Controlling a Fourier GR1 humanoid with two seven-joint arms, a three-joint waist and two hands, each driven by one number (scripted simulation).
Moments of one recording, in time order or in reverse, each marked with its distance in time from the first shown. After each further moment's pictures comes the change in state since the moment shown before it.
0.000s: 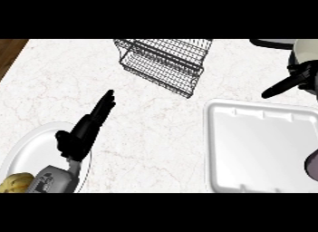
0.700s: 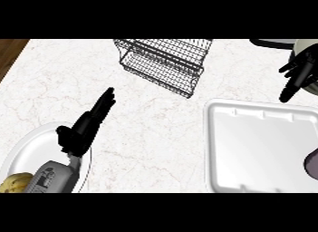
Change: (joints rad) left arm -0.032 -0.004 0.020 0.058 0.005 -0.030 -0.024; right arm -0.269 -0.004 0.132 0.332 -0.060 0.552 0.033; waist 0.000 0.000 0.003
